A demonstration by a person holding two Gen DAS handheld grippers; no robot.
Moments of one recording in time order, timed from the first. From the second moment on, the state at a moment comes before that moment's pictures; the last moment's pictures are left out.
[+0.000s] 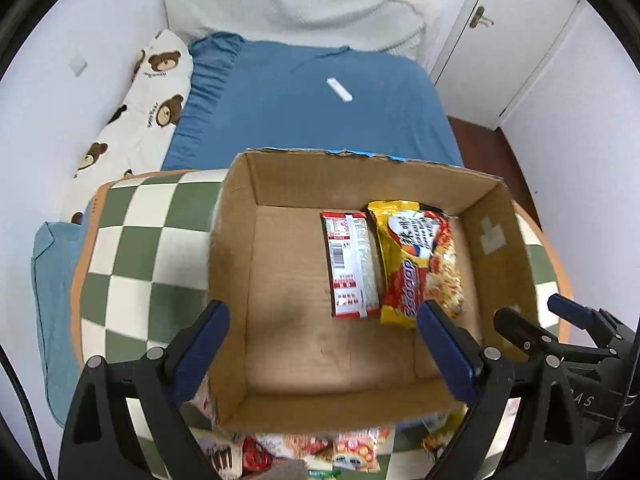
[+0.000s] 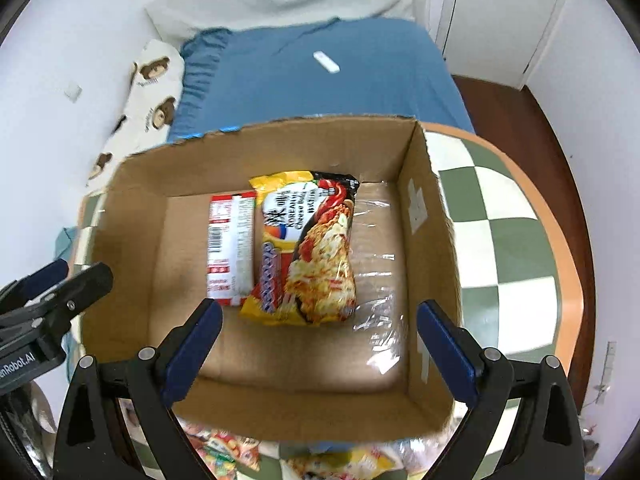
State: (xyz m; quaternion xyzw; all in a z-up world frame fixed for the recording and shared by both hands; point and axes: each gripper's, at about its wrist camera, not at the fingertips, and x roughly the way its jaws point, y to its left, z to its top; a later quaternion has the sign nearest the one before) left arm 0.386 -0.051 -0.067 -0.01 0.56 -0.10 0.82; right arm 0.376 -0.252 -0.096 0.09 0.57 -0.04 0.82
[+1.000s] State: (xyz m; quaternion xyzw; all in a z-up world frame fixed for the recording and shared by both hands) left arm 0.231 0.064 -0.212 -0.01 0.68 0.00 0.73; right arm 0.187 -0.290 -0.253 0.37 0.61 -0.13 0.69
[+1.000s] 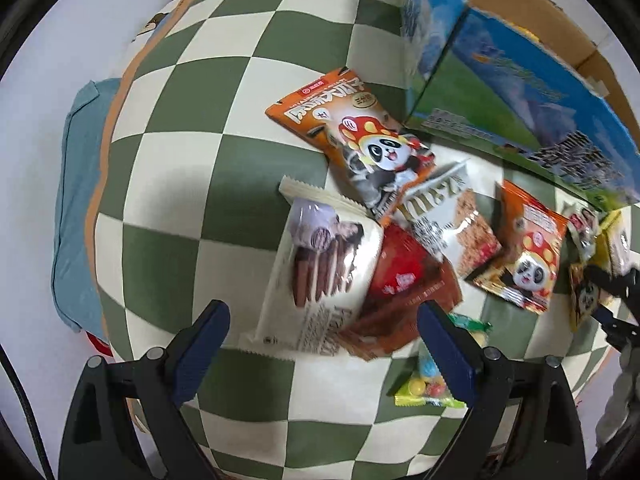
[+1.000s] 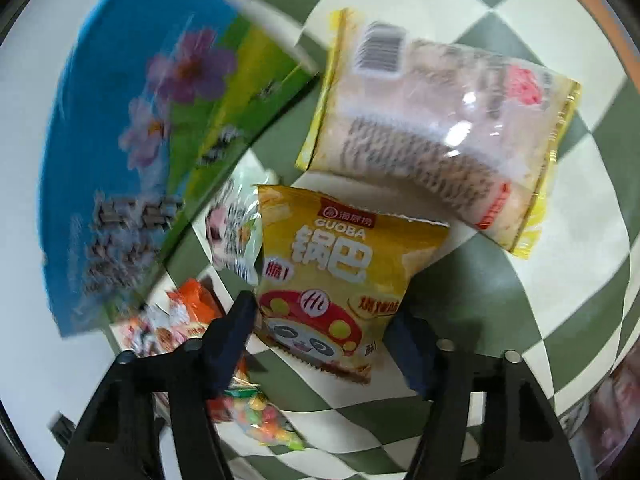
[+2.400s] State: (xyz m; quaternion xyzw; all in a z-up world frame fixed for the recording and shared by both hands) left arm 0.175 0.076 -0.246 0.06 0.69 0.00 0.72; right arm 0.135 -0.182 -0.266 0.05 0.68 0.01 0.73
